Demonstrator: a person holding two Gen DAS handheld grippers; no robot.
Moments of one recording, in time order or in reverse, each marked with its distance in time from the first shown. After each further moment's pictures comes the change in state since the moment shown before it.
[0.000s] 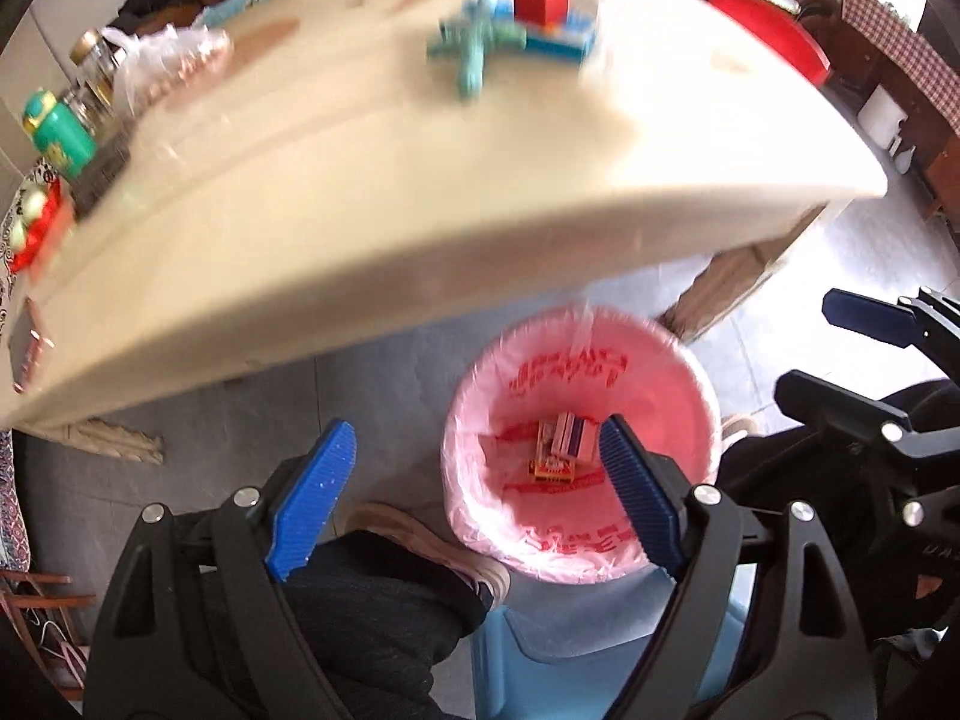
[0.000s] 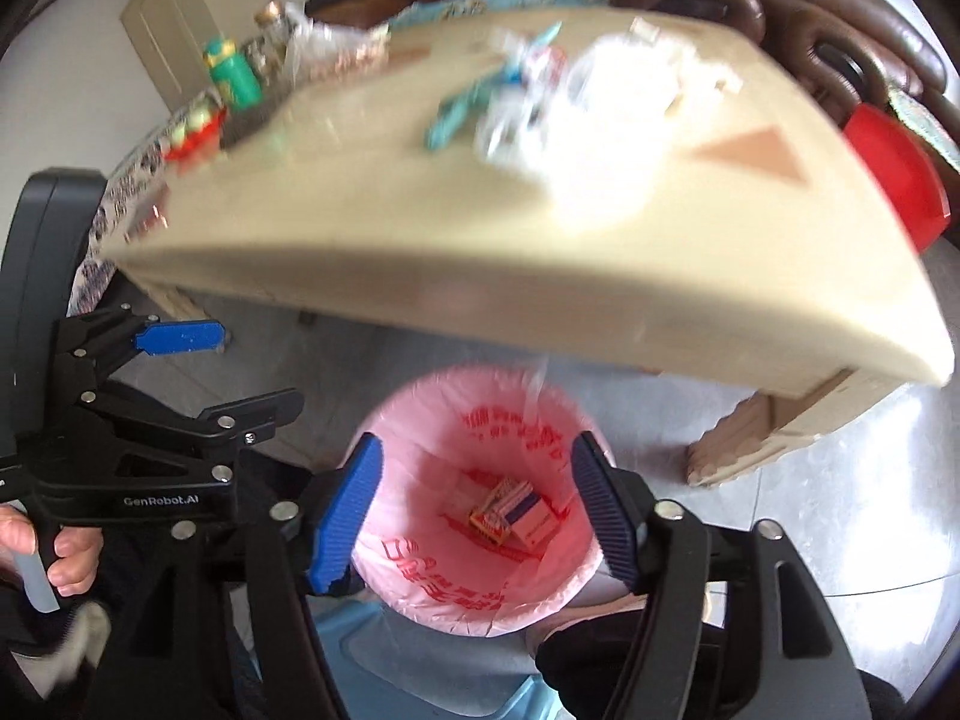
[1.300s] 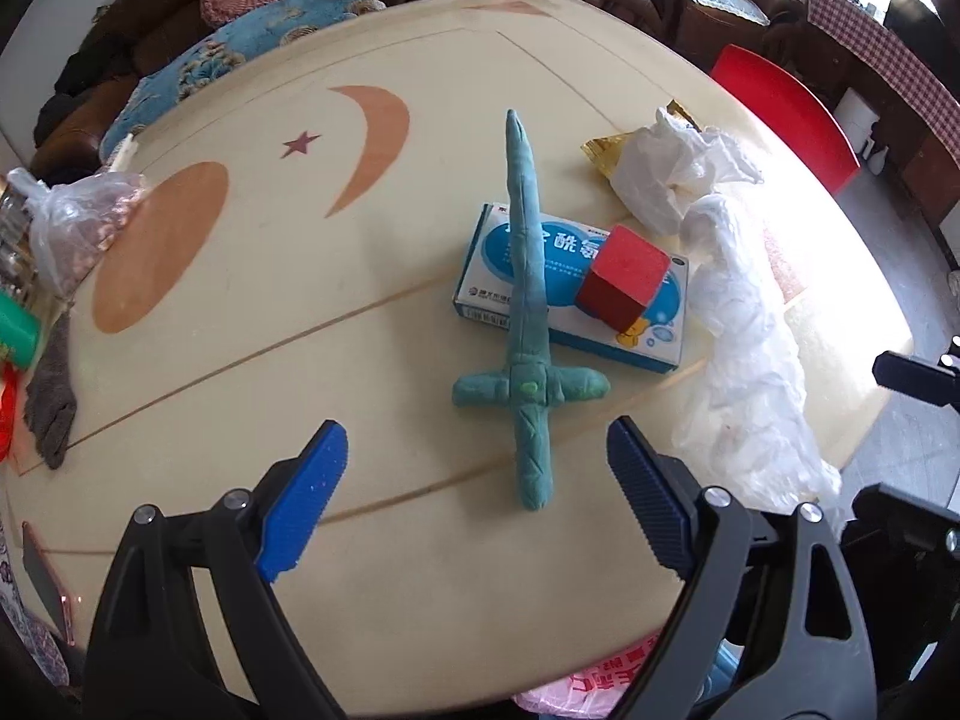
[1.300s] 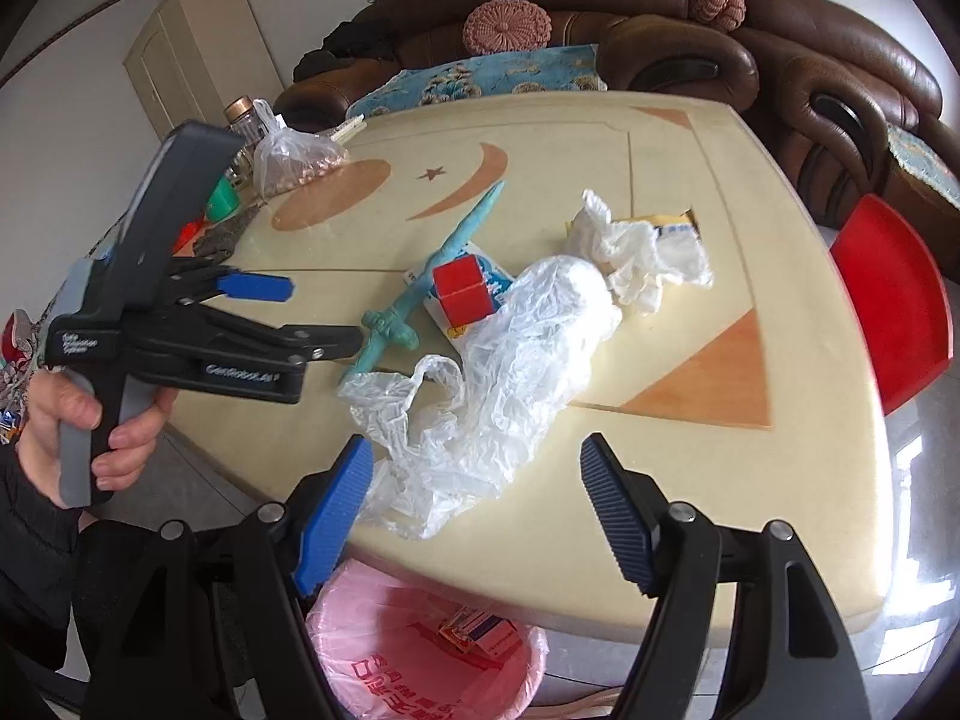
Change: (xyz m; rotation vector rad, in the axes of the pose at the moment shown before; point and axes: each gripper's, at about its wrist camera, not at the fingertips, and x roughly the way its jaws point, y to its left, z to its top) left arm 0.052 0.029 0.198 0.130 -0.048 -0.070; right arm 0.017 -0.054 0.130 0.006 -0.090 0.029
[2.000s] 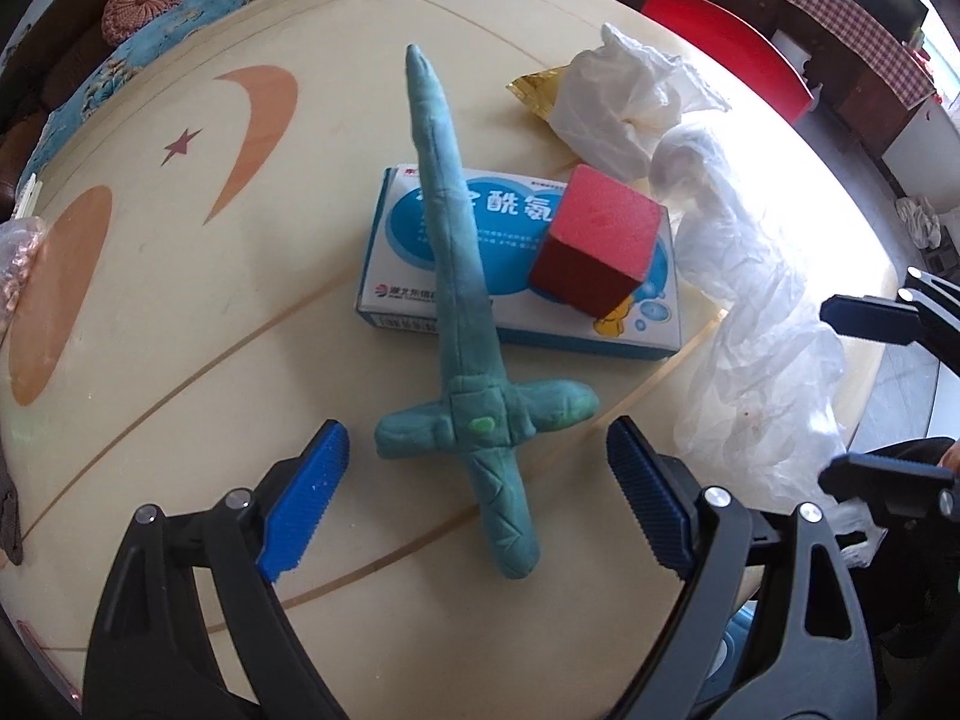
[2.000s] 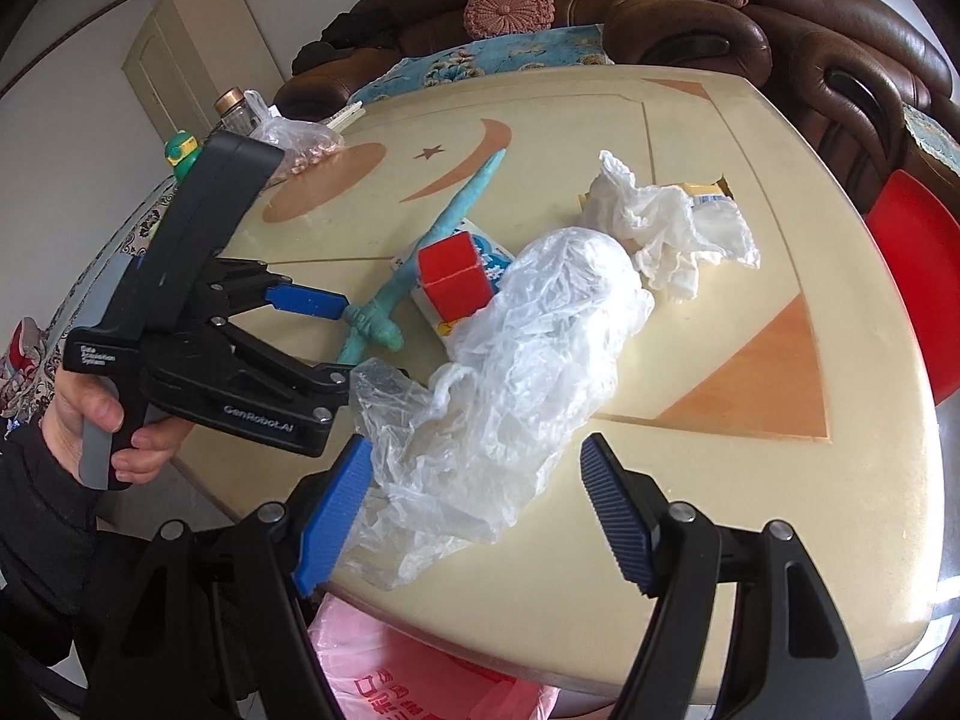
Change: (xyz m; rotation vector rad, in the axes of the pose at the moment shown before) left arm 0.054 -0.009 0.007 0.152 0.060 -0.146; right arm 0.039 -0.014 0.006 0.027 0.016 0.025
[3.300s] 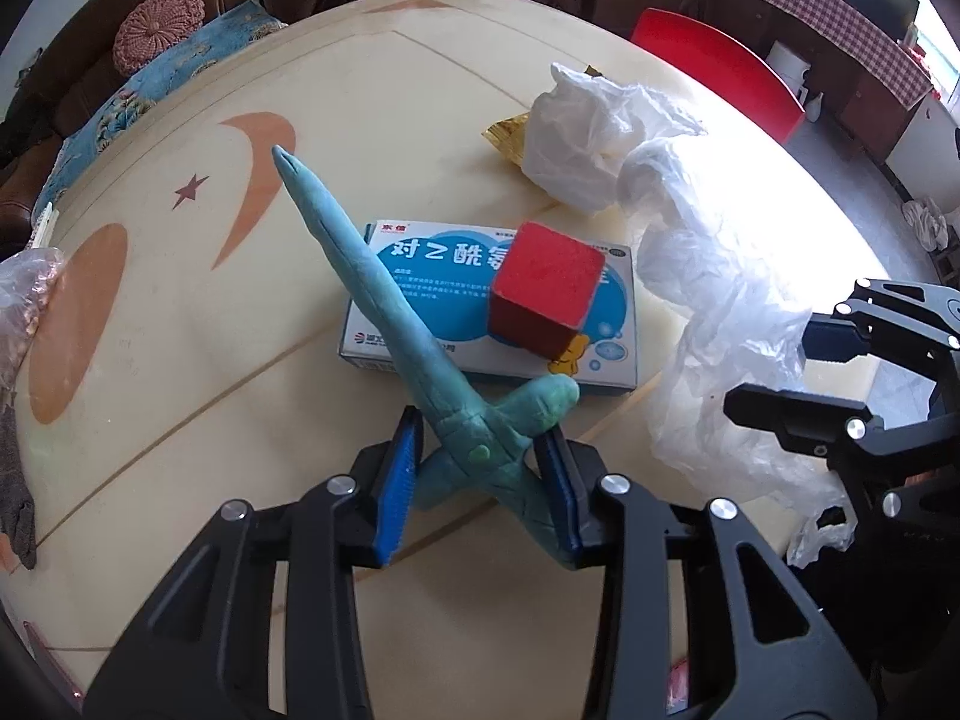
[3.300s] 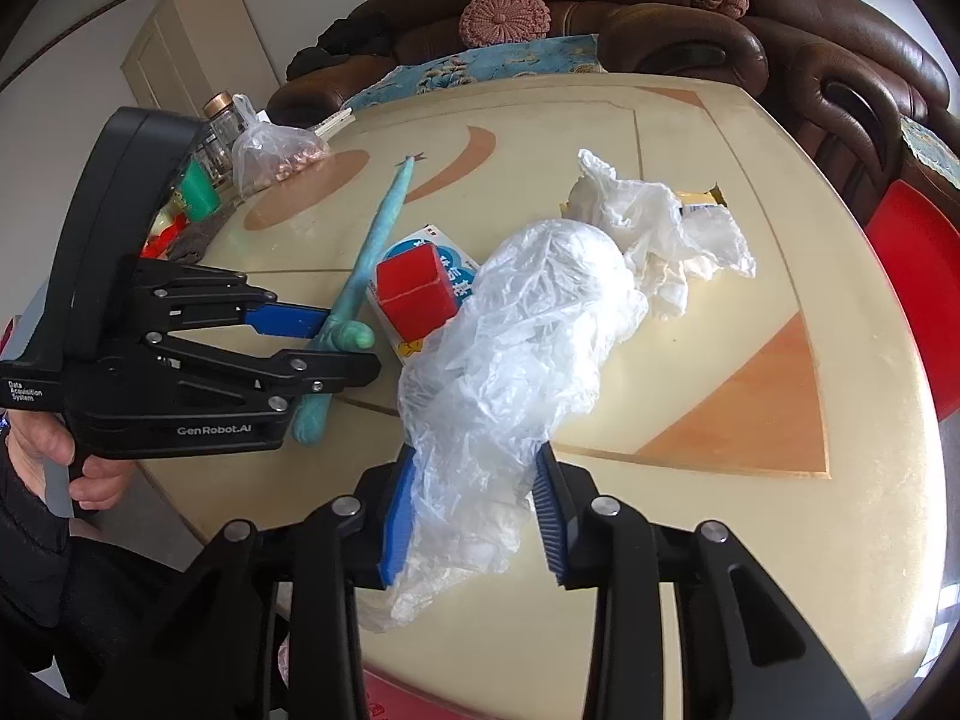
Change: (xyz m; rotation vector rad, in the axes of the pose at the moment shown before) left arm -0.019 -0.031 0.010 0.007 -0.073 0.049; right arm 0.010 -0.011 0.003 -0.023 -0.030 -0.017
